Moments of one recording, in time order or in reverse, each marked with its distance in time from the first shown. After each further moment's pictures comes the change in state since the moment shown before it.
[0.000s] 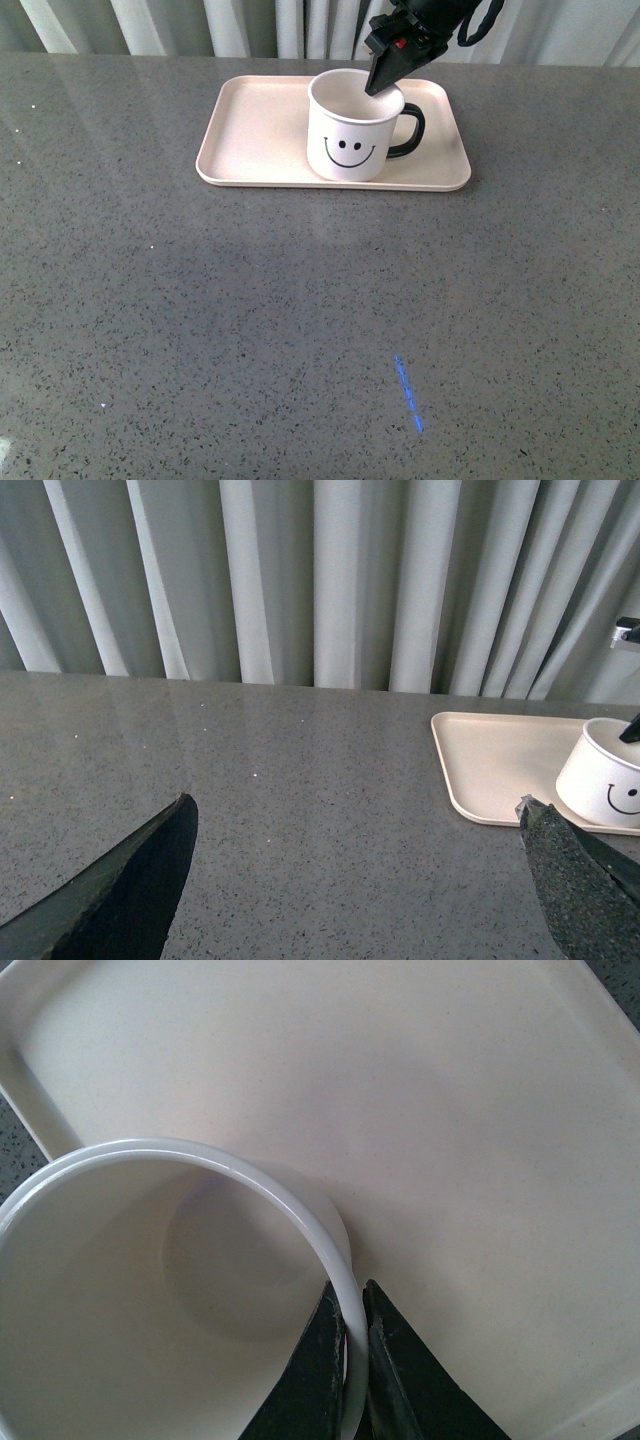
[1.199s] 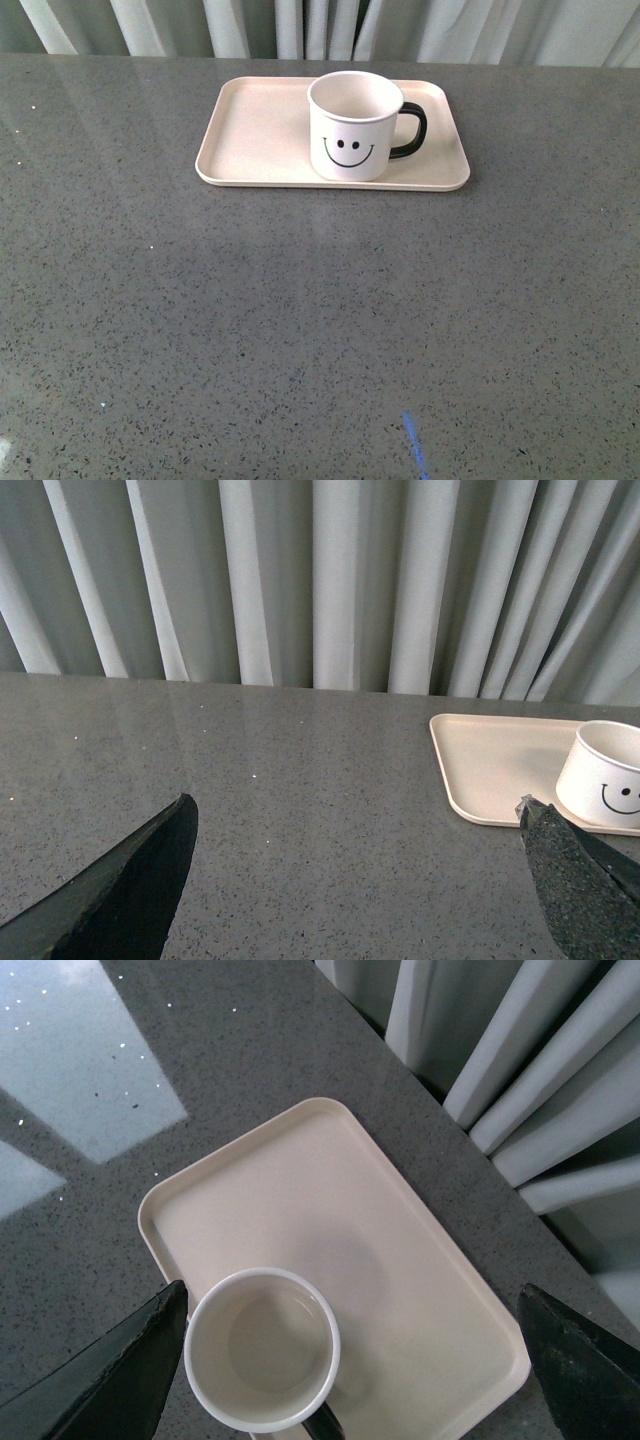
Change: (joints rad) left arm 0.000 0.000 0.000 0.000 0.000 0.000; right arm -0.022 -0.457 -0.452 0.387 -0.124 0.070
